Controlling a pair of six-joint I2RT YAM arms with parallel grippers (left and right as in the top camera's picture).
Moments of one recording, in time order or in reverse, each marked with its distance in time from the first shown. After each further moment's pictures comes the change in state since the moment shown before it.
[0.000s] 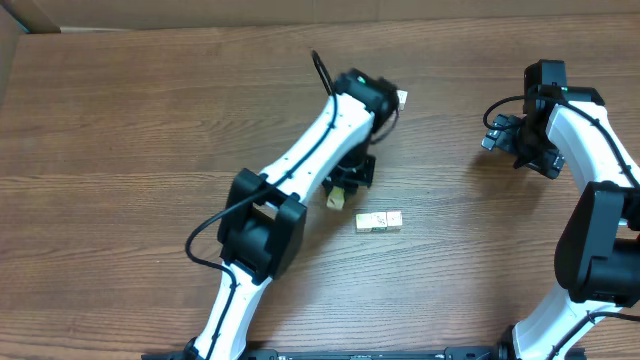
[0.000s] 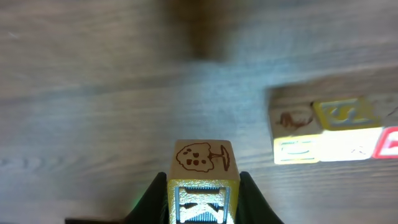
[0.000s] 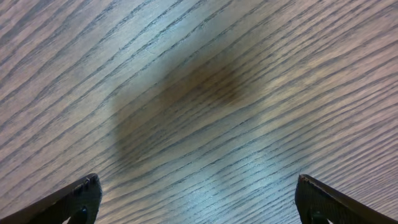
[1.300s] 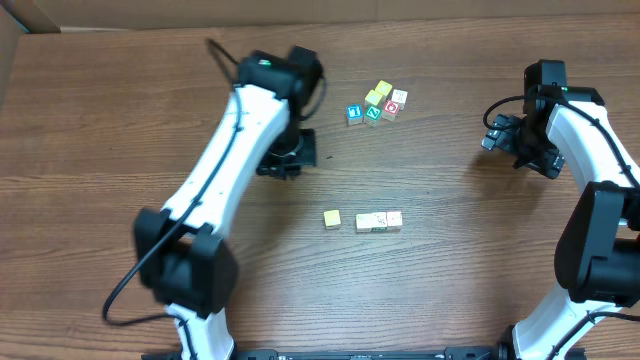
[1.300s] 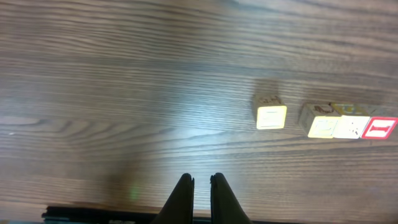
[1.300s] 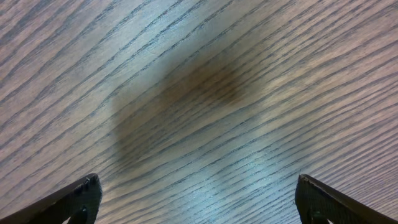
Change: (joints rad) left arm 0.247 -0.360 -0.185 0.033 0.025 -0.024; right arm 0.000 0.000 0.000 0.000 -0.001 0.000
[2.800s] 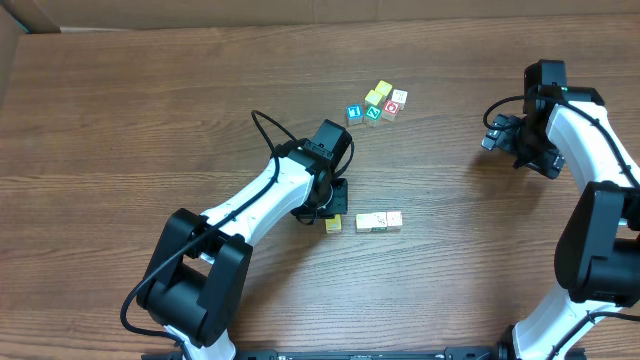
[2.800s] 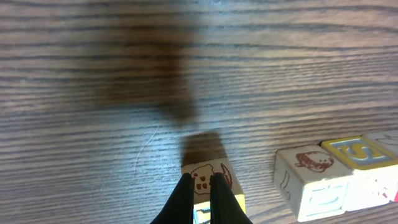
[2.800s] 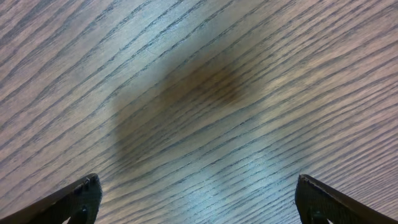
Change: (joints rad) left arm -0.159 -0.091 -0.663 0.782 0.104 -0.065; right arm 0.000 0.000 0.000 0.001 0.000 0.000
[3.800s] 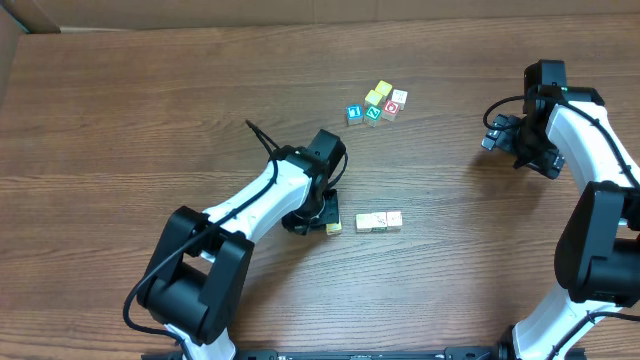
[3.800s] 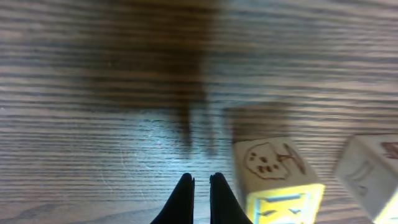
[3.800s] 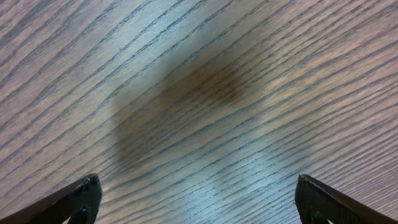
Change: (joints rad) left arm 0.011 0.008 -0.047 -0.072 -0.024 -0.071; right arm 0.000 0.000 0.000 0.000 0.000 0.000
